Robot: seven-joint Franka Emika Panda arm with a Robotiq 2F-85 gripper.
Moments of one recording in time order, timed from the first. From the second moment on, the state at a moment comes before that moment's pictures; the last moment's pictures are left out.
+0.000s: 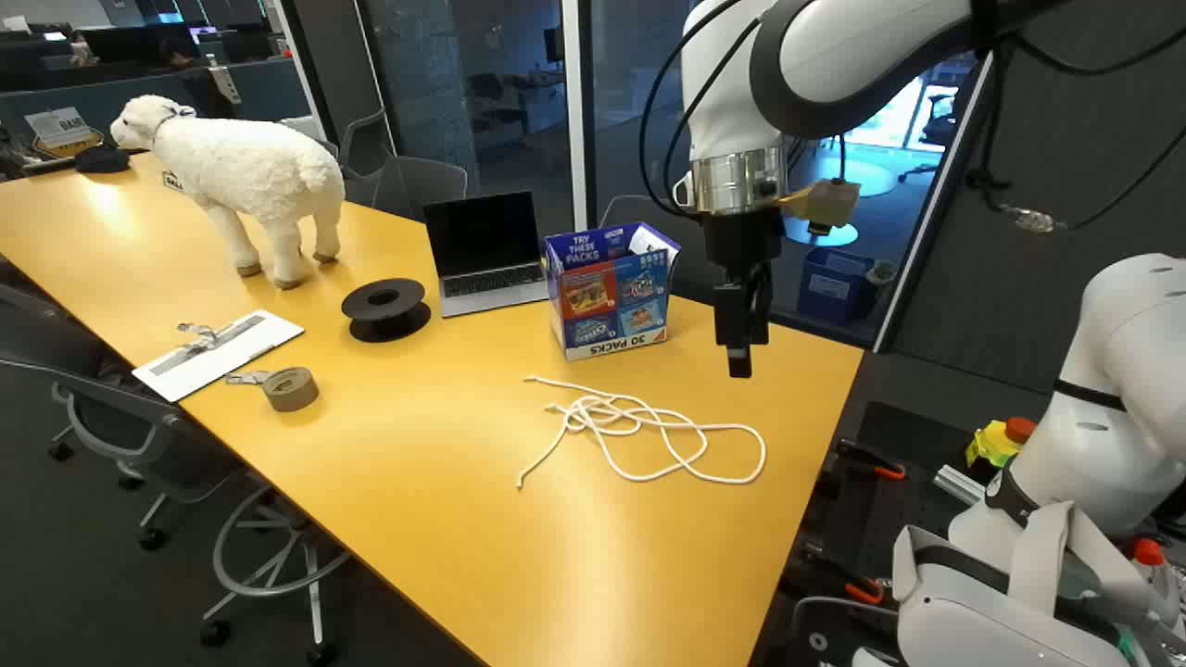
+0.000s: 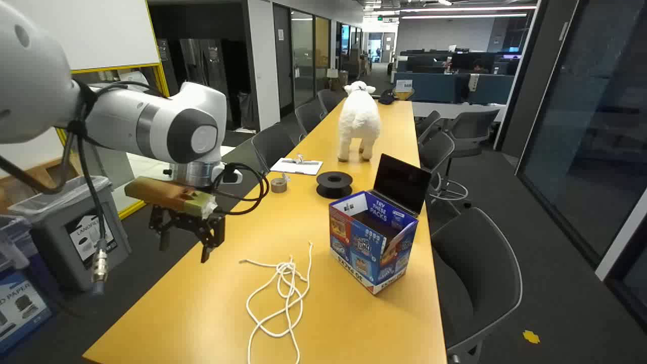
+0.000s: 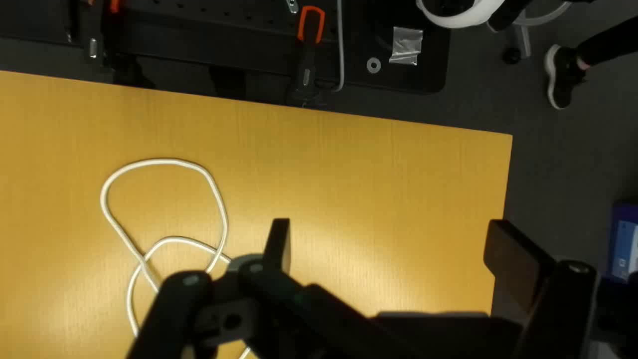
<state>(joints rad) 0.17 -0.38 0.08 -2.43 0.22 1.82 0.01</state>
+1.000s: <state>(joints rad) 0.19 -0.31 0.14 -2.53 0.22 2.19 -0.05</state>
